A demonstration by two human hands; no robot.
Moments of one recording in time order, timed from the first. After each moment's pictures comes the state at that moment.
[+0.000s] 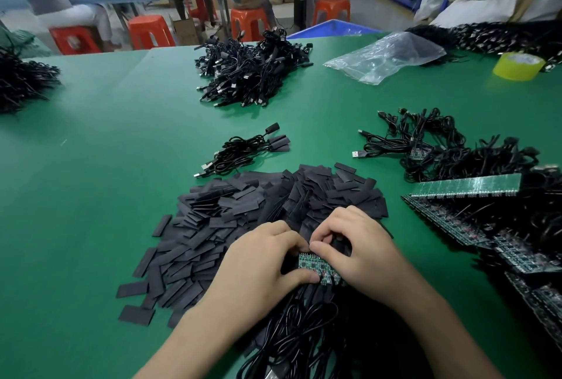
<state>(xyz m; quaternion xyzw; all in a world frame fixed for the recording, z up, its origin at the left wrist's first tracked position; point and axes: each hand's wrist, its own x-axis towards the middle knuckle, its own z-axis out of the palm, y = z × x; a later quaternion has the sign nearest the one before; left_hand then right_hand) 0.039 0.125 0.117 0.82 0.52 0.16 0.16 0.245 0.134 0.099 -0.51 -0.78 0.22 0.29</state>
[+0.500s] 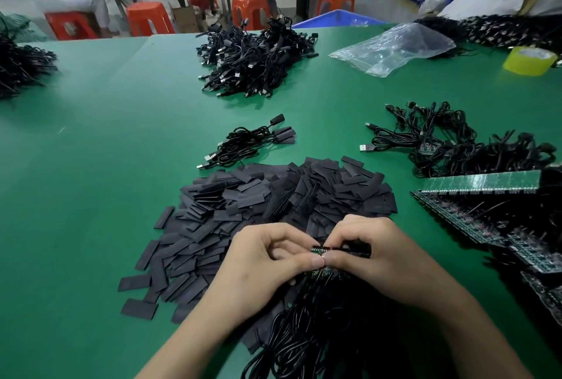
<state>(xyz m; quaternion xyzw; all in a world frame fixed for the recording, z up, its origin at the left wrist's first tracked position) 0.032 0.117 0.112 0.58 0.48 0.35 0.56 0.254 0.128 0.113 -0.45 -0.77 0.35 0.27</state>
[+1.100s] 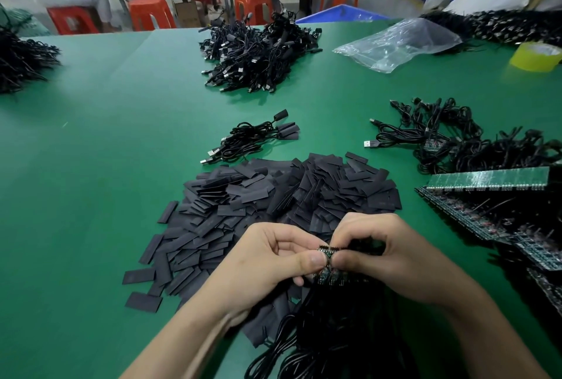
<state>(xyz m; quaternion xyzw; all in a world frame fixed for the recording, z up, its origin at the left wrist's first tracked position) 0.029 0.112 0.122 0.51 0.41 0.34 0.68 0.257 0.127 0.118 -0.37 -0.77 0.43 0.30</state>
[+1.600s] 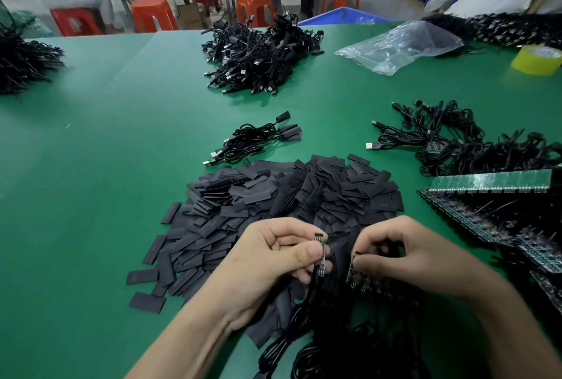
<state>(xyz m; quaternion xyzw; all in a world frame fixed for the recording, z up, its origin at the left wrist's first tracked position) 0.031 0.108 0.127 0.44 0.36 0.41 0.71 0.277 0.129 0.126 -0.42 -0.74 0.49 0.21</state>
